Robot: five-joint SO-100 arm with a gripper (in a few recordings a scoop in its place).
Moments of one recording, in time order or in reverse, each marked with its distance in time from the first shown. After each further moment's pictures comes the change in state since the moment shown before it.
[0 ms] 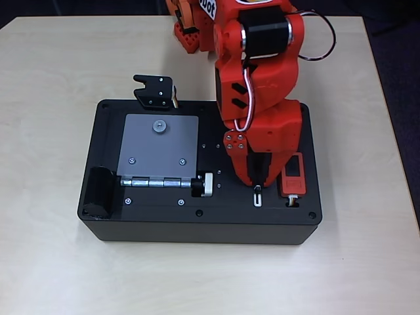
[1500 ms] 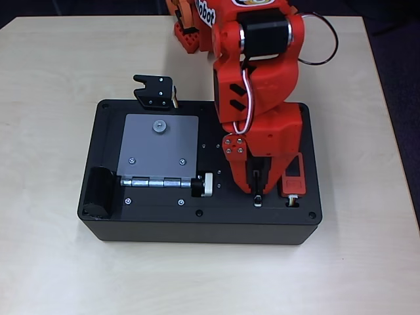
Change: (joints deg) arm 0.7 -6.8 -16.1 5.1 -3.7
